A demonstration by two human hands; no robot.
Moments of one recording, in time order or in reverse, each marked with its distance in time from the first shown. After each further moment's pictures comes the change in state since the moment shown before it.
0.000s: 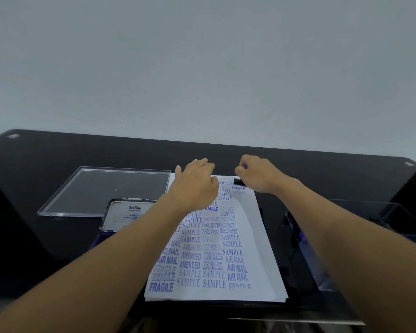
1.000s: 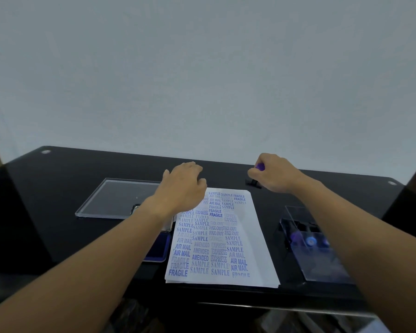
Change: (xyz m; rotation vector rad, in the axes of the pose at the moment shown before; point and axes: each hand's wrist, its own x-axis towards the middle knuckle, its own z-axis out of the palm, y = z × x) left_hand -0.074 0.001 -0.076 -0.046 0.113 -0.026; right_hand -0.069 -0.030 -0.063 -0.057 0.145 -0.016
